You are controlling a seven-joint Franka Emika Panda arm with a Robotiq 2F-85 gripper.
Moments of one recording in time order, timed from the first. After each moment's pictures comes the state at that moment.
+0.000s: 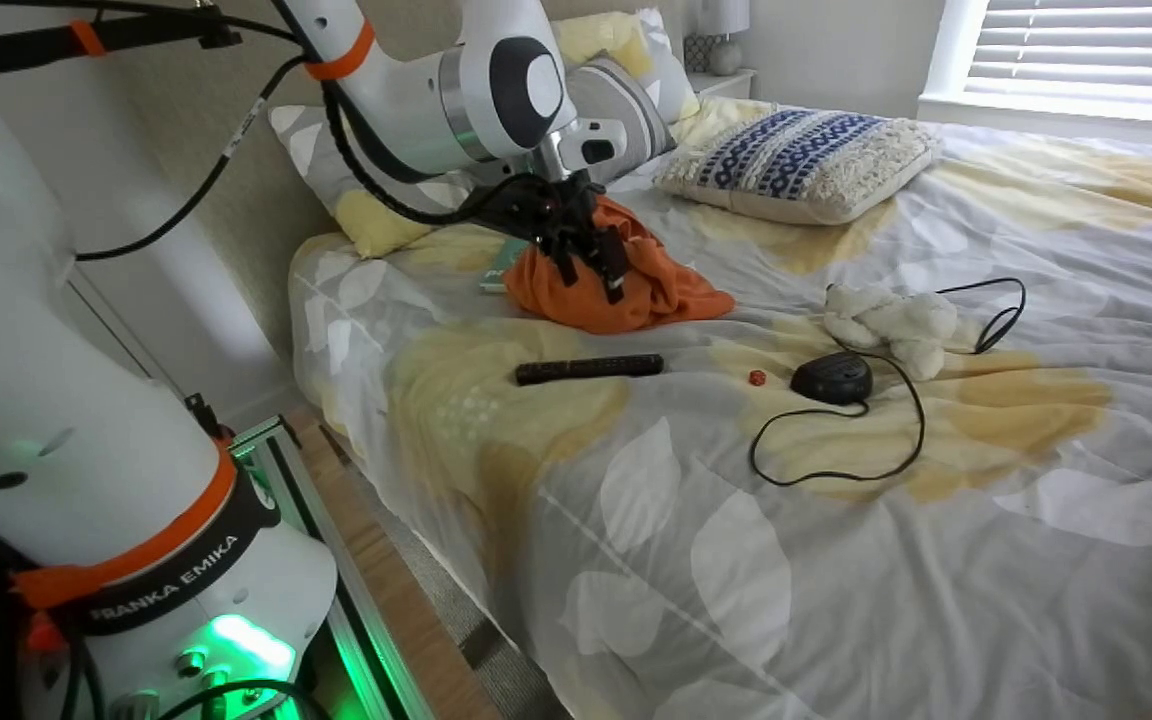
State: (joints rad) arm -0.12 0.17 0.29 -2.54 -0.52 2.79 0.59
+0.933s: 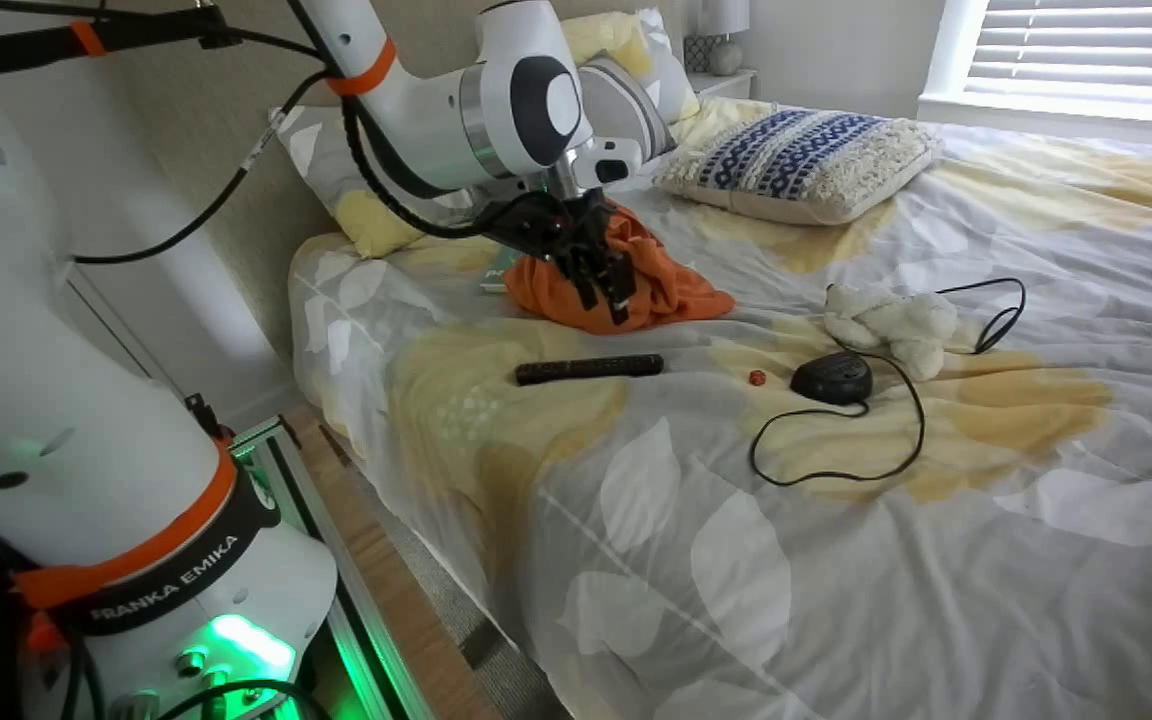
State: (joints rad) arm -0.12 0.22 0.24 -2.52 -0.57 2.79 0.66
